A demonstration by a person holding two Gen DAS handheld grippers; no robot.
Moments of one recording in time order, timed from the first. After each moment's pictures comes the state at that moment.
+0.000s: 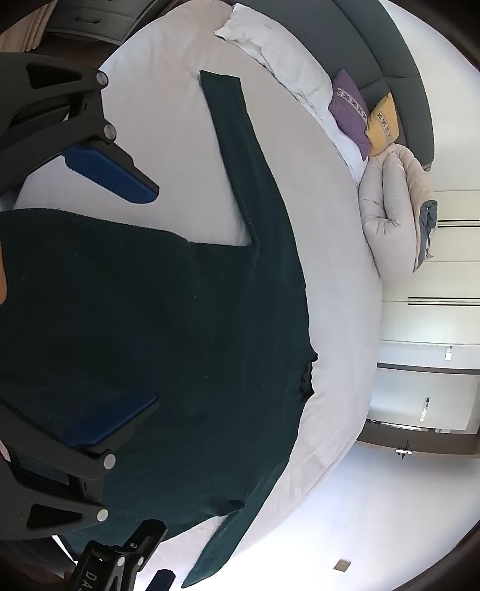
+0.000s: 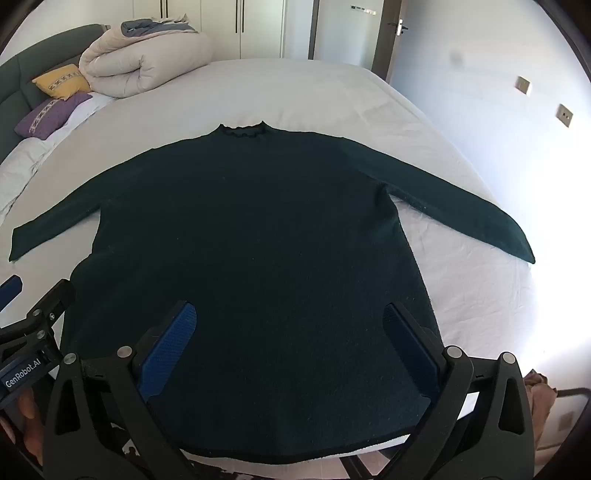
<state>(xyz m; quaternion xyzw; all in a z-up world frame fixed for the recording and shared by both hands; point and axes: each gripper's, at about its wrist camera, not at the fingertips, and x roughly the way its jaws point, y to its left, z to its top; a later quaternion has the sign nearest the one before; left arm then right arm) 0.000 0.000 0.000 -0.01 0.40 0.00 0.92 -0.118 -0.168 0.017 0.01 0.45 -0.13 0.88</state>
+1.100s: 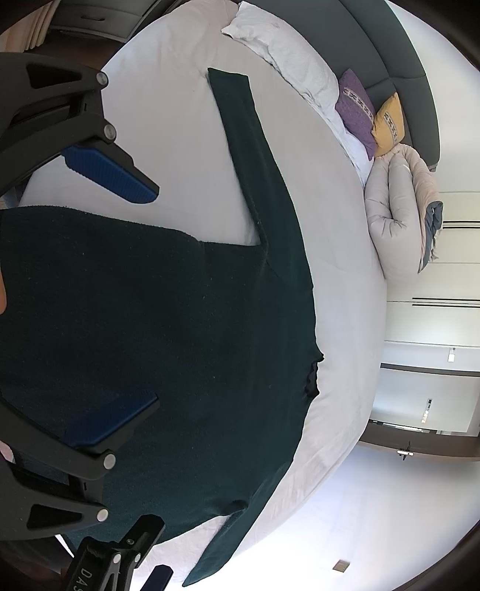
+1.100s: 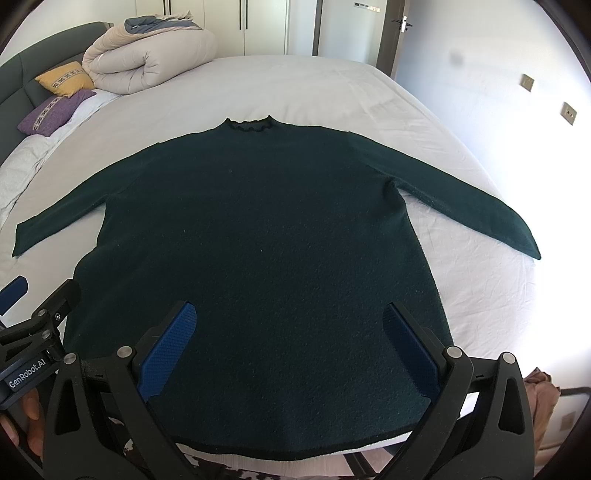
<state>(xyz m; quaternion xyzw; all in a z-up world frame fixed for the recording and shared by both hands) -0.005 0.007 -0.011 -0.01 0.41 0.00 0.91 -0.124 -0.165 0.015 0.01 0.46 -0.13 0.88</state>
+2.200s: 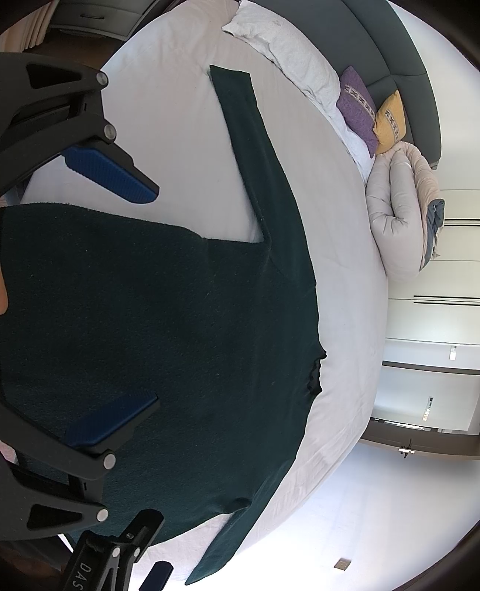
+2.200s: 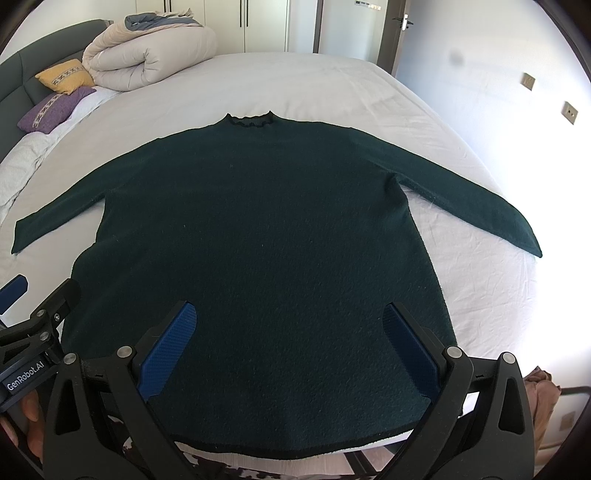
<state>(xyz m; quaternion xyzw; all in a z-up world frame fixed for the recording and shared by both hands) -0.006 0.001 -0.013 -0.02 0.41 0.00 0.91 -0.126 -0.161 0.008 0.01 0.46 -0.13 0.88</state>
